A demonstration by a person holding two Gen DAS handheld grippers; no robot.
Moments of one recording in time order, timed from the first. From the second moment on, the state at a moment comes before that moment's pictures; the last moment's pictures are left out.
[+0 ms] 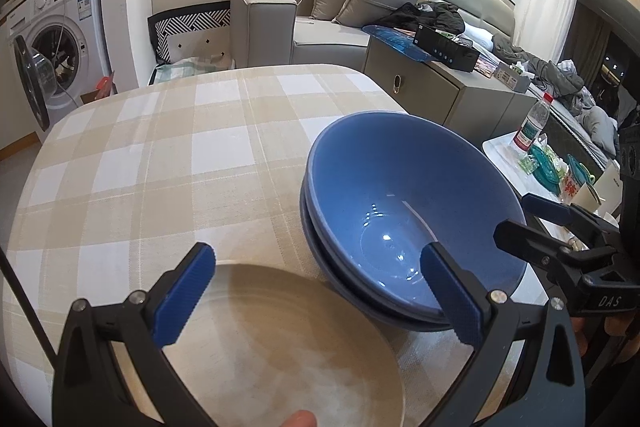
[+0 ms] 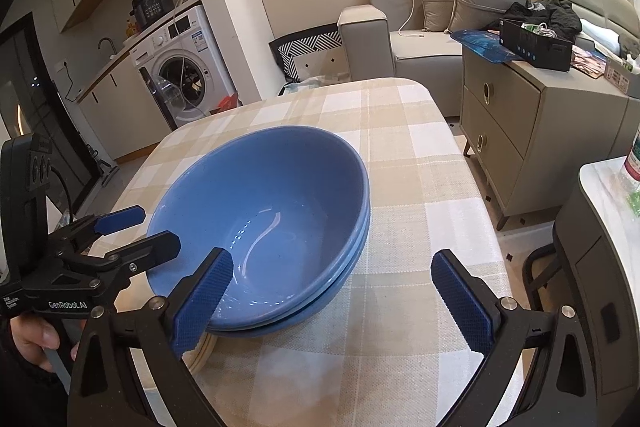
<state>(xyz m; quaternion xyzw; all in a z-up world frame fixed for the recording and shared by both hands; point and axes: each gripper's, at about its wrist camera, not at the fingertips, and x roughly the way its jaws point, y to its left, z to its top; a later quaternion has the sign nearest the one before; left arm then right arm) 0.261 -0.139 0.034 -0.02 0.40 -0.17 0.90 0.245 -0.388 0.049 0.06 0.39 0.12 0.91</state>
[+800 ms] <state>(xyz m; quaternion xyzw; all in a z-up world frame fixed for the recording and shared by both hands) 0.283 -0.138 0.026 -0.04 0.43 -0.15 0.89 0.267 -0.385 0.038 0.08 0.41 0.12 0.90</state>
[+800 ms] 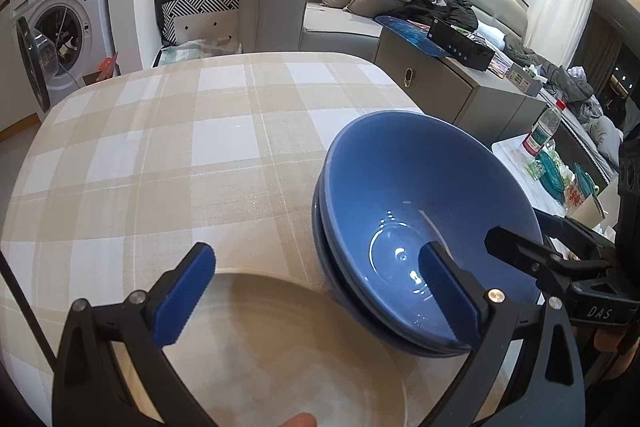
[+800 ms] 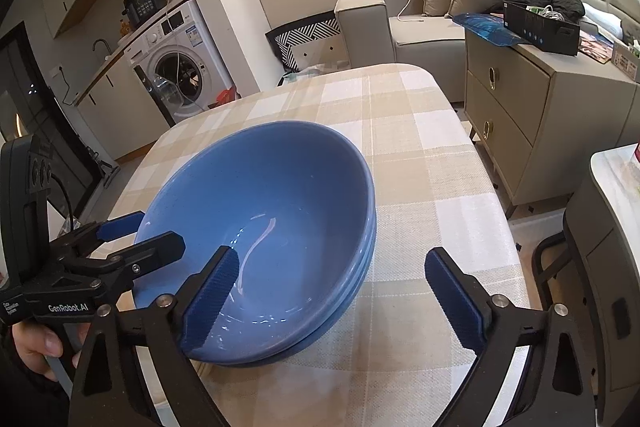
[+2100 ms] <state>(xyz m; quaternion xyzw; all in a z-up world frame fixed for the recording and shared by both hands) 0.287 -0.156 0.024 -0.02 0.44 -0.17 0.88 0.273 -0.374 0.033 0.05 0.43 0.11 0.90</state>
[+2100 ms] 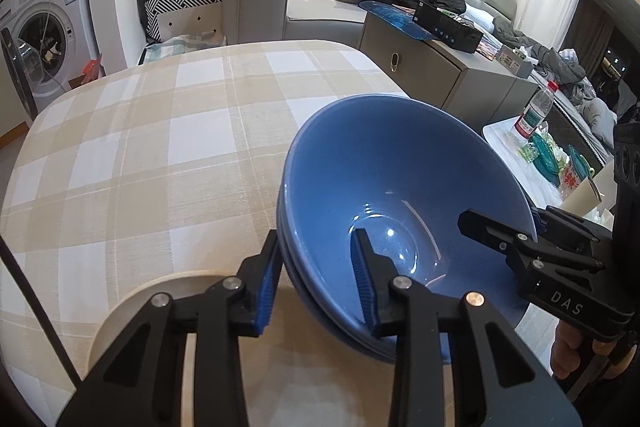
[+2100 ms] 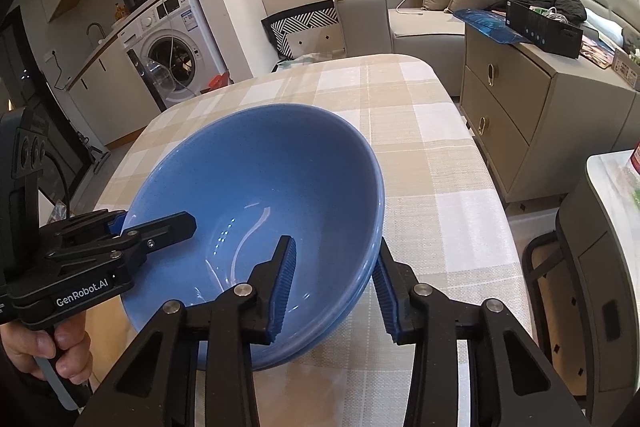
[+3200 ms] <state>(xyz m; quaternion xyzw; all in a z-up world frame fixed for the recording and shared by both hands) 0.286 -0.156 0.025 -0.01 0.44 -0.17 0.88 0.271 -0.375 0.034 0.04 0.43 0.10 0.90</state>
